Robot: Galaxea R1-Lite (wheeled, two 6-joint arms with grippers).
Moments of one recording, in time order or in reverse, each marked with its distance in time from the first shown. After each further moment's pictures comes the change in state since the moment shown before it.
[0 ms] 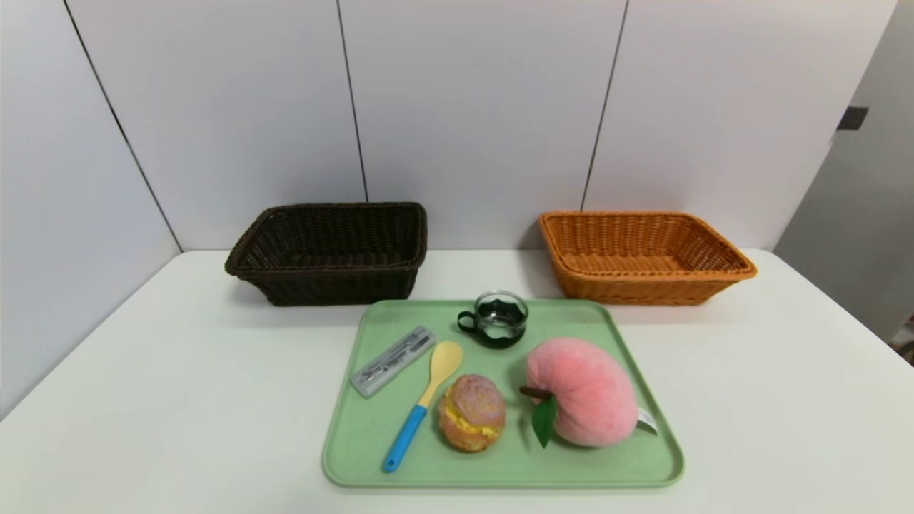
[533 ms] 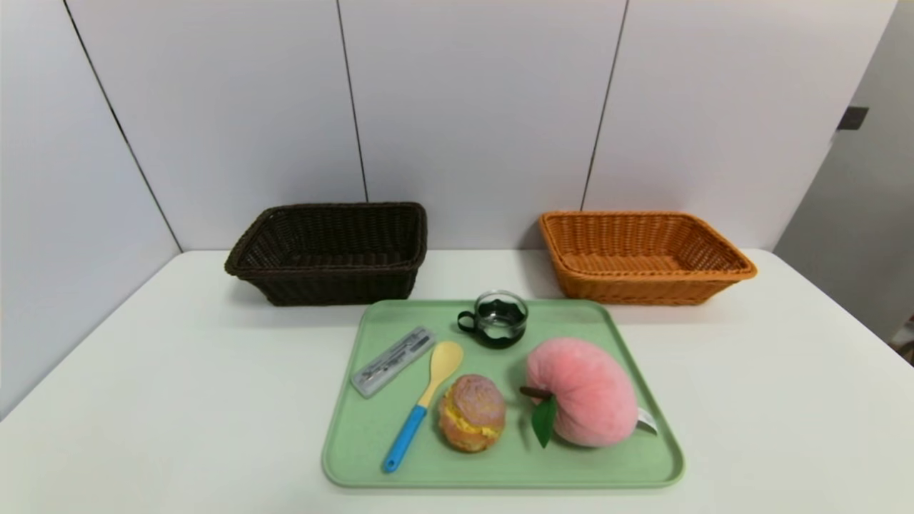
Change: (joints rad) left arm 0.001 -0.080 0.287 -0.168 0.025 -0.049; right arm 0.000 -0.079 0.134 -0.059 -0.029 -0.010
